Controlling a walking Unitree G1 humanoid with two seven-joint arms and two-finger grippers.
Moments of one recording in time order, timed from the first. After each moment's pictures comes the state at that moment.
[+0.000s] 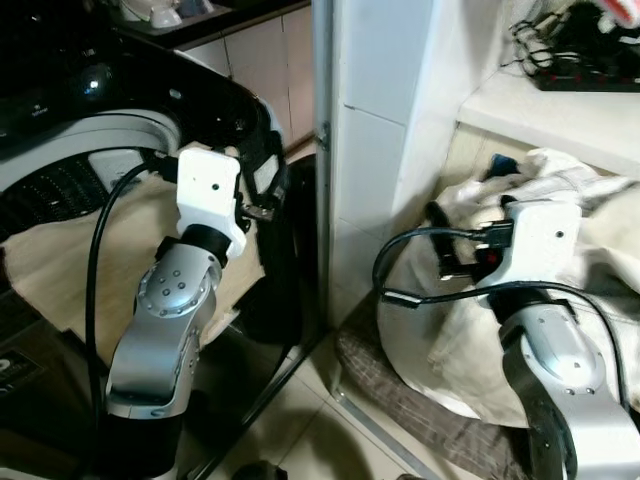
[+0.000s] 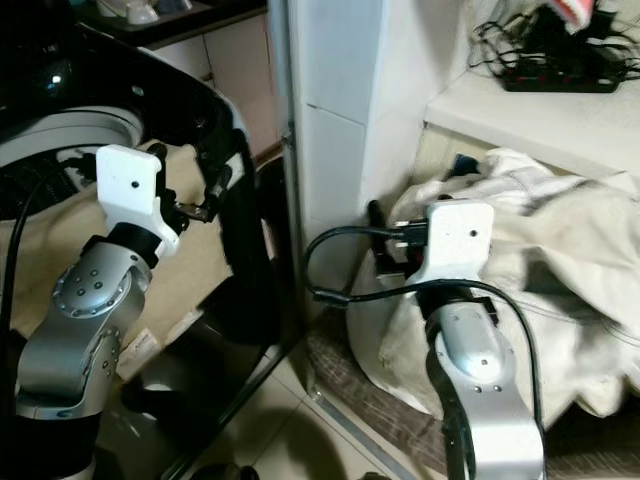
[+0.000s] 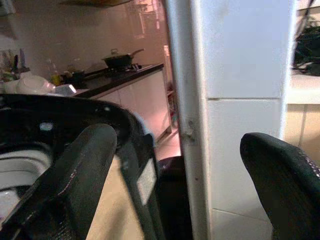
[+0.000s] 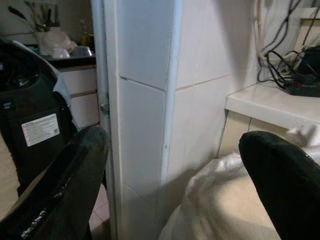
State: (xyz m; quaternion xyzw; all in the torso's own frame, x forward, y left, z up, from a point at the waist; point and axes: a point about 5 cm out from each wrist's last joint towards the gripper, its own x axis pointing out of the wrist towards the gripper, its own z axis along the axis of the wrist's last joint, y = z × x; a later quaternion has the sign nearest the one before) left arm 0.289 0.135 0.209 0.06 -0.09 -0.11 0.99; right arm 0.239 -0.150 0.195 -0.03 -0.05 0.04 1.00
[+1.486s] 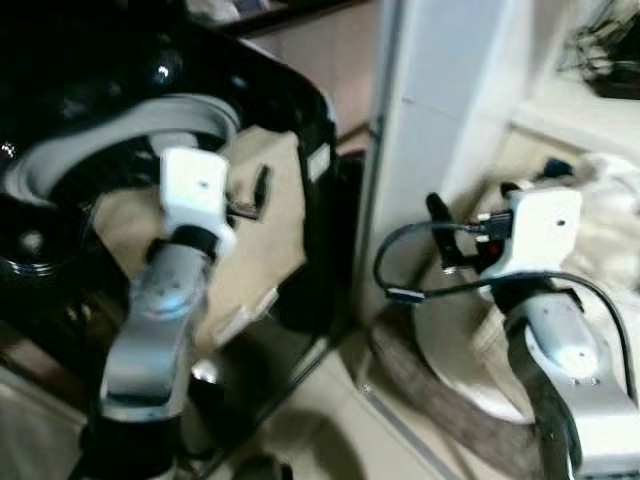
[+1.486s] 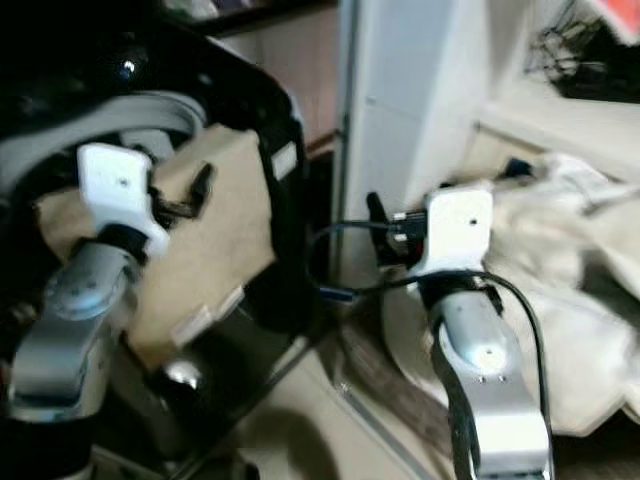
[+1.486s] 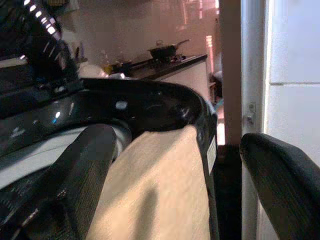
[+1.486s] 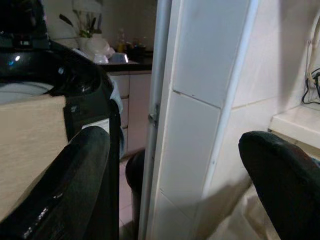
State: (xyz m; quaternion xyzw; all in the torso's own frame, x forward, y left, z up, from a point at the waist) left arm 0.288 0.139 0.212 0.07 -0.09 -0.08 0.99; right arm 0.243 -0.152 0.205 -0.06 -0.06 0.05 1.00
